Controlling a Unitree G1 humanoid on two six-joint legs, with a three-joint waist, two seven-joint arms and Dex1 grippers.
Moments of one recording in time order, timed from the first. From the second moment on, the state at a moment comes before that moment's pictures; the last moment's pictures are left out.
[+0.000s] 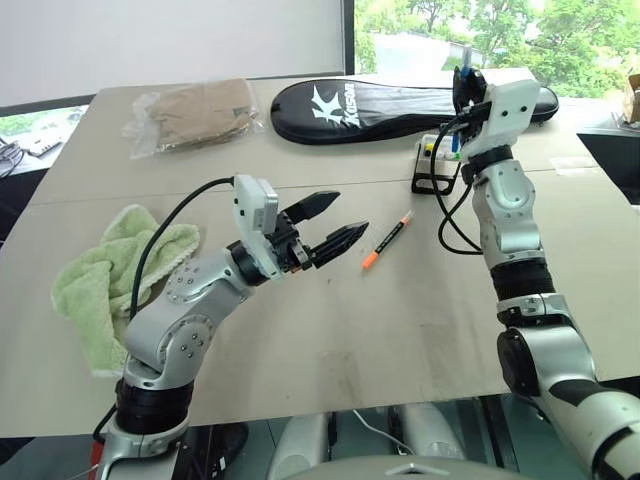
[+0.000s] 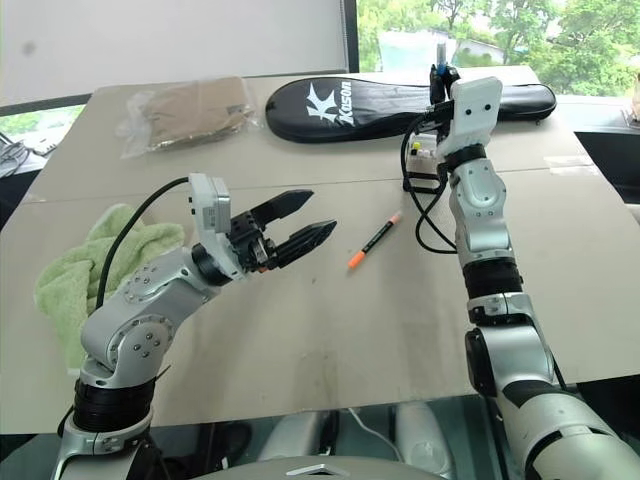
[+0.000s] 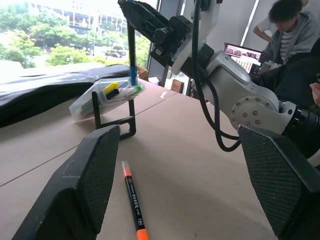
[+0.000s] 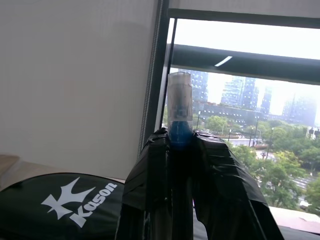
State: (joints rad) left arm -0.26 0.49 0.05 -0.50 -0.77 0.56 -0.62; right arm -0.89 -0.21 -0.07 0.56 0.10 -0.32 0.12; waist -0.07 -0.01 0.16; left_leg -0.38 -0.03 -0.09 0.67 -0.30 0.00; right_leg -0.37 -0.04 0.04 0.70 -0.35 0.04
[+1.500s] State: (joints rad) left arm -0.20 0.47 0.07 -0.47 -0.73 0.52 -0.65; right arm -0.79 -0.22 -0.12 0.42 0.15 -0.19 0.22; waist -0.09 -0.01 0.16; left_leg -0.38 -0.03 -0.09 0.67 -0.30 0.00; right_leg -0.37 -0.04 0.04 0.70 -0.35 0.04
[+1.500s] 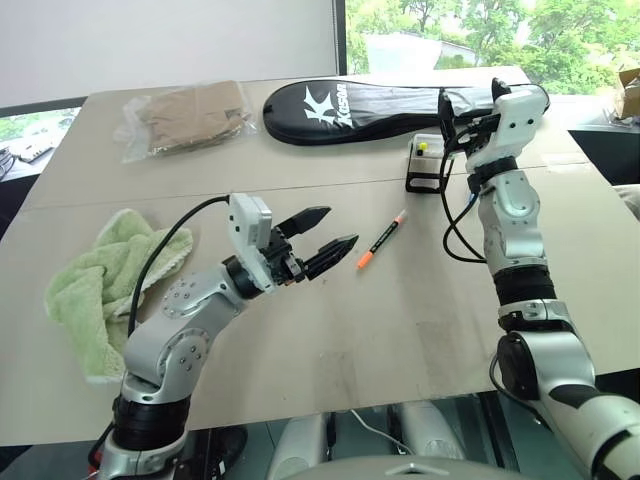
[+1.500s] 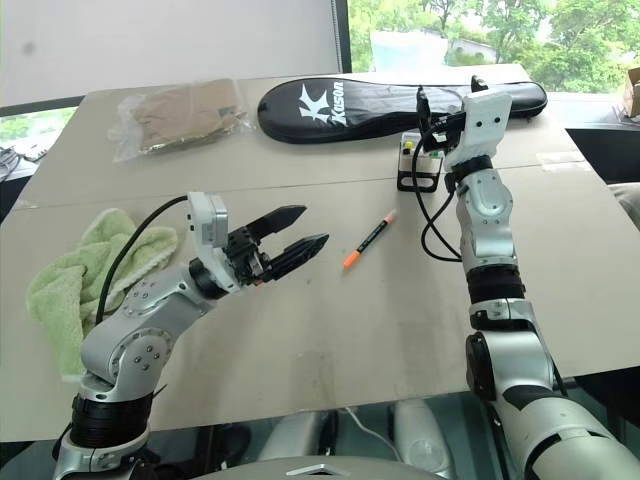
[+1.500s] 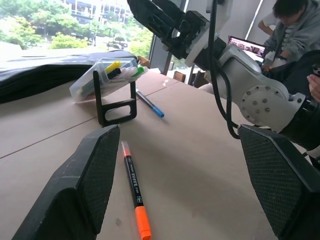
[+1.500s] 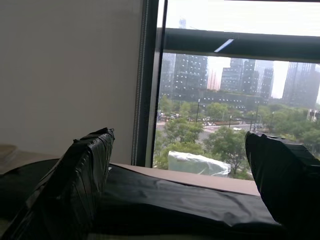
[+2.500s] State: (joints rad) left arm -0.12 0.44 0.07 -0.51 -0.62 0.50 -0.54; right arm -0.74 -0.47 -0.30 0.38 0.19 0.98 0.09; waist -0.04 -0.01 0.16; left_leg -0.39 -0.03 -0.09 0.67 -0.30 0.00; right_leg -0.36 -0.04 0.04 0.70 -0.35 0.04
